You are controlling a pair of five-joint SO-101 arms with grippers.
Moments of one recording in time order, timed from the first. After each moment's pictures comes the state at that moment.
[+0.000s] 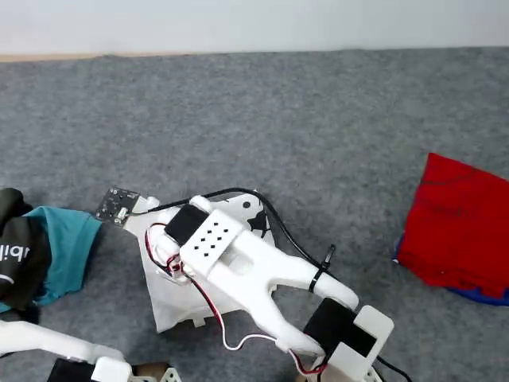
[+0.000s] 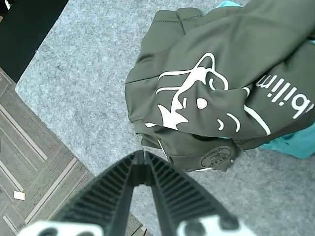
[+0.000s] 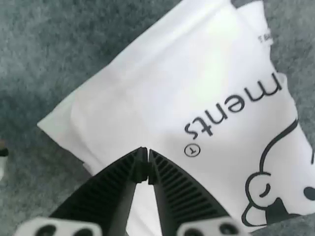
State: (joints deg) left arm -78.7 -22.2 -0.1 95.5 -30.3; right arm -57.6 6.9 4.6 74.3 12.7
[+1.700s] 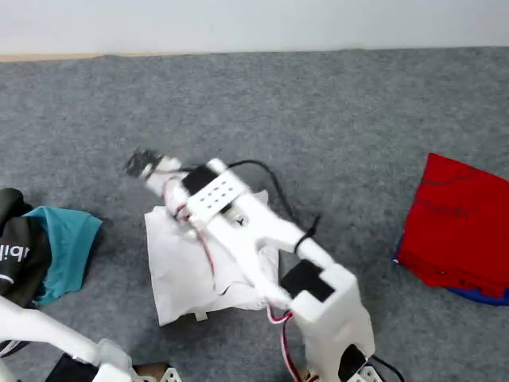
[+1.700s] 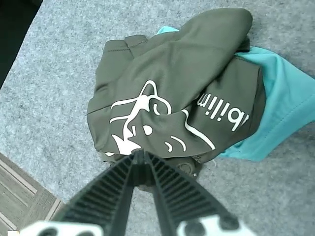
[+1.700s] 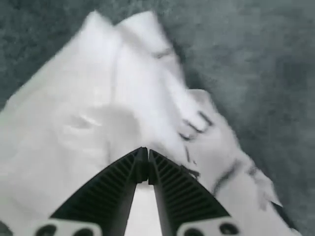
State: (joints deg) left arm -66.0 -22.2 0.1 96.2 -26.6; right arm -48.0 26.6 -10.7 70.9 16.9
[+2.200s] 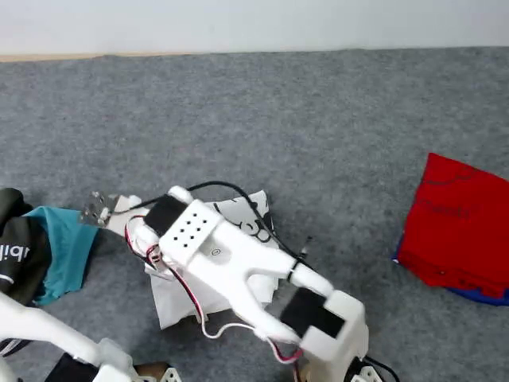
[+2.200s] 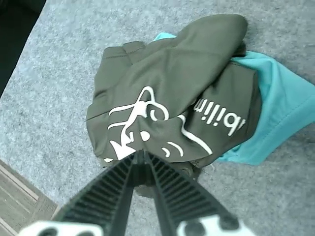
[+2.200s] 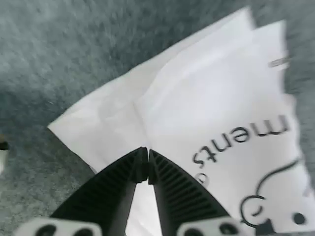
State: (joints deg) left arm -63.7 -22.2 0.1 95.5 -26.6; right arm -58.2 15.2 -10.7 82.6 16.9
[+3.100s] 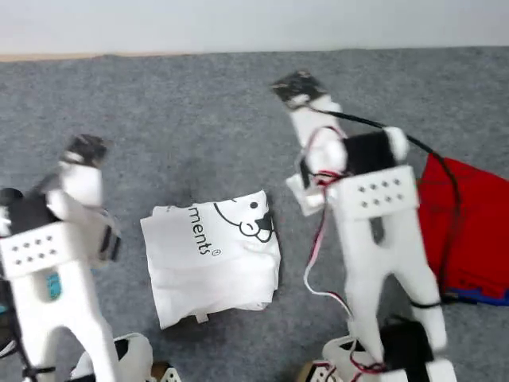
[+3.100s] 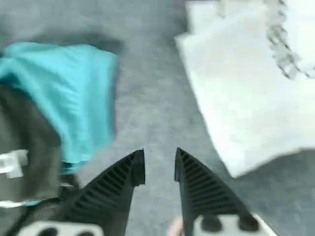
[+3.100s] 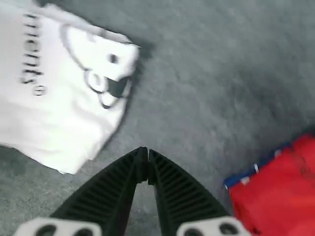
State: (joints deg) left arm -20.4 -32.3 31.9 98.9 -22.2; right arm -14.9 -15.0 -5.0 100.5 14.8
